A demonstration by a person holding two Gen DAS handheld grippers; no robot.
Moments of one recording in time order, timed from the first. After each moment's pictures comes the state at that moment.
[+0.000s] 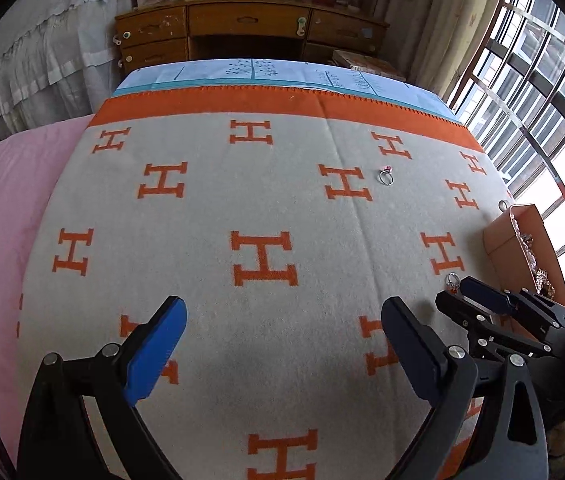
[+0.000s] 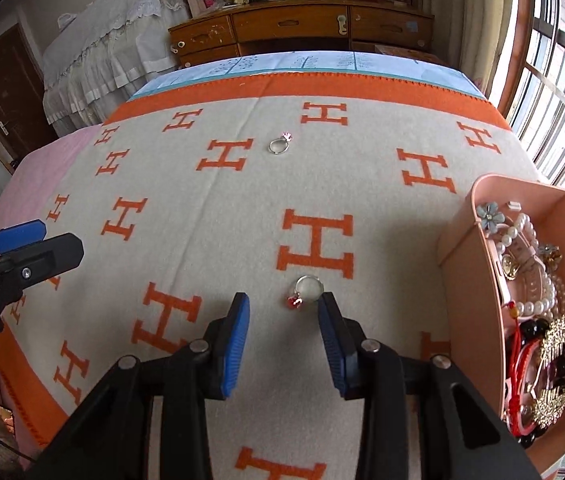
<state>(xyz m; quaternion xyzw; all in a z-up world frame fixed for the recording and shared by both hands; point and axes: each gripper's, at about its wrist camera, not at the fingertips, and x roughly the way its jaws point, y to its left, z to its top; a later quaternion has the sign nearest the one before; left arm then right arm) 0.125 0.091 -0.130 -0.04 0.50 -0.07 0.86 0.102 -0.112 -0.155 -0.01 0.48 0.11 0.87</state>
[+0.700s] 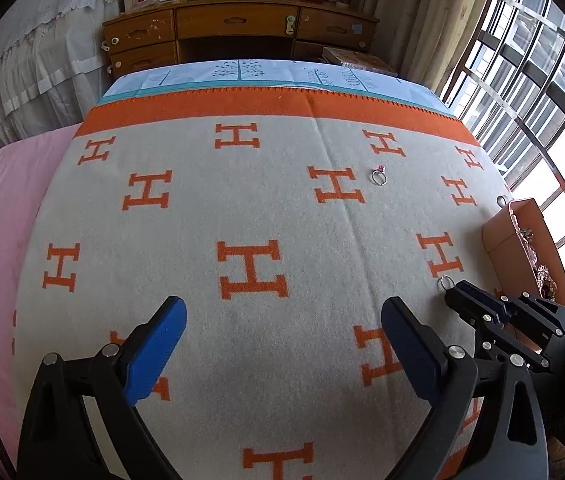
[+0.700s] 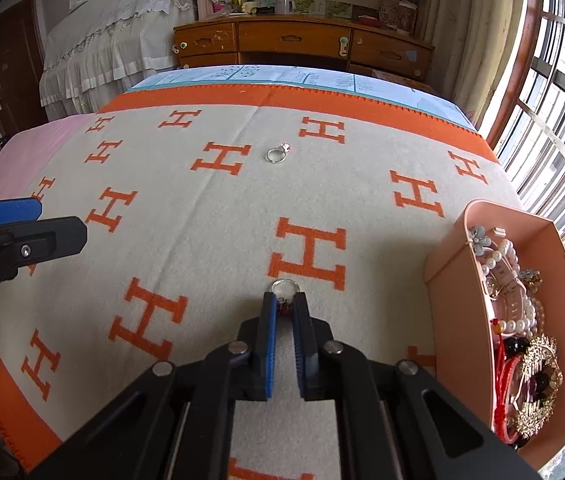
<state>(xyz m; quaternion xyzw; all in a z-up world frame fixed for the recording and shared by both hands) 0.138 0.077 -0.129 -0.02 0.50 -0.09 0.86 0.096 -0.108 -0.152 -0.05 0.46 0.10 0.88</state>
